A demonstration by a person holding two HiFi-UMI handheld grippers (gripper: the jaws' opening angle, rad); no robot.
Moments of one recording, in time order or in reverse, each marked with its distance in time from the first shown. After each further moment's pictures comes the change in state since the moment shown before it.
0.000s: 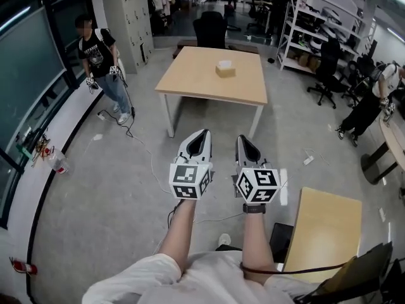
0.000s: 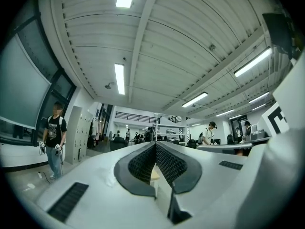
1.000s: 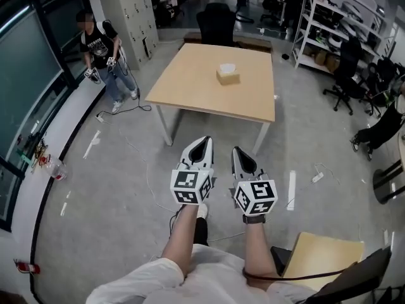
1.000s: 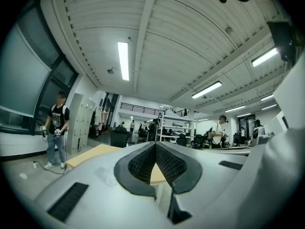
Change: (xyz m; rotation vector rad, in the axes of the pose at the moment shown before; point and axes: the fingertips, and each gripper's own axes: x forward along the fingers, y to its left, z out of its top) left arm 0.290 0.048 -0.094 -0.058 0.092 0.062; right arm 0.219 -0.182 -0.051 0.044 0.088 0.128
